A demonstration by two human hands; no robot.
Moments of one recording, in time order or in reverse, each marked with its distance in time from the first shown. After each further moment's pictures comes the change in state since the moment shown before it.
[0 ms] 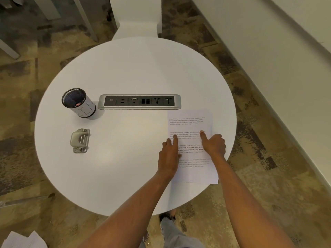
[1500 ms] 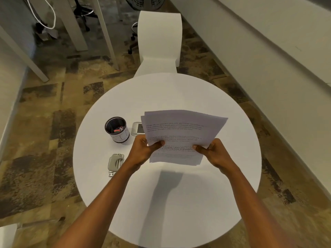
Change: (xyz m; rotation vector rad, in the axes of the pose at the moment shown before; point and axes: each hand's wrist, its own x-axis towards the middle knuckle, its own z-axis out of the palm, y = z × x) left_hand 0.023 -0.135 -0.227 -0.994 0.123 0.198; right_hand -0.097 -0.140 -0.009 0.491 -0.491 -0.640
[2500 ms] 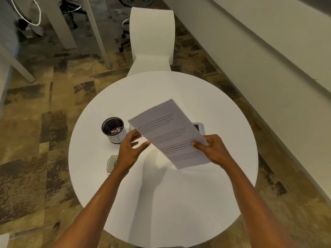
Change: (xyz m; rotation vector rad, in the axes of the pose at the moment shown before) left_hand -0.003 -0.029 -0.038 0.079 0.200 -0.048; right_hand 0.002 -0.015 0.010 -0.247 0.110 -0.010
